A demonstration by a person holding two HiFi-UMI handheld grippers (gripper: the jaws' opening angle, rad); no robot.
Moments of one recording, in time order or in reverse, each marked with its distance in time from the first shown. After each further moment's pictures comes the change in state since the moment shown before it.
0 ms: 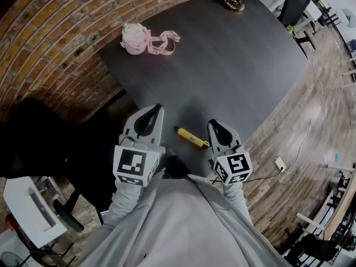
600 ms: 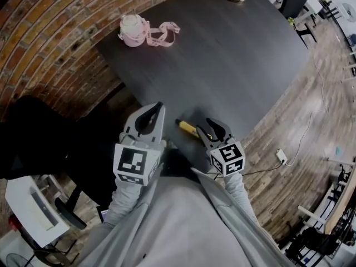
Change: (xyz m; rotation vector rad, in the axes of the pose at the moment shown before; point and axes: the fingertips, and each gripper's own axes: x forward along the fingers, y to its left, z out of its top) left arm -0.004 -0.005 -0.019 -0.016 0.034 -0.036; right arm 0.019 0.023 -0.075 -0.034 0.230 0.130
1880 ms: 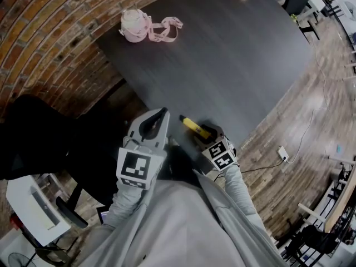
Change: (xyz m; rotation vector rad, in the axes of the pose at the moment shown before) left arm -0.006 -0.009 -0.023 0.002 0.039 -0.058; right arm 0.040 0.020 -0.101 -0.213 0.303 0.119
